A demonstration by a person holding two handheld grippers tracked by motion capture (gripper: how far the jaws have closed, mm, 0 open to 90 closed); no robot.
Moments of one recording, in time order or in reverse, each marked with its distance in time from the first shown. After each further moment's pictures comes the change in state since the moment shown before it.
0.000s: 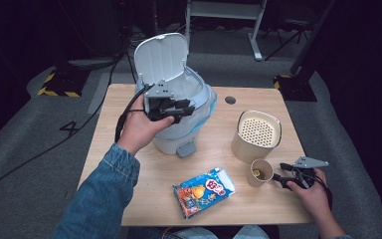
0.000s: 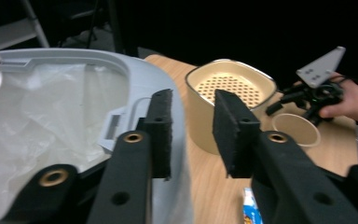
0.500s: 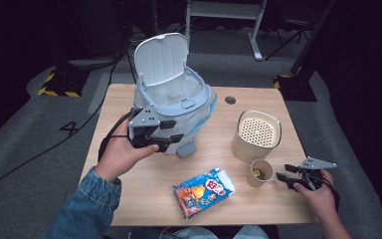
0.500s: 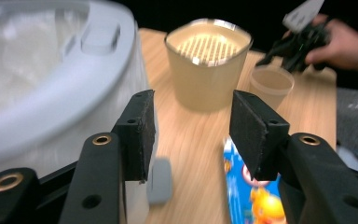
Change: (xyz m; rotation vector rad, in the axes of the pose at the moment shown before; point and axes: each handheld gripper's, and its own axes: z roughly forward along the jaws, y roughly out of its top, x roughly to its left) left arm -0.029 -0.046 -0.036 0.092 0.018 0.045; right arm 0.000 0.002 -0.023 -0.008 -0.015 0.025
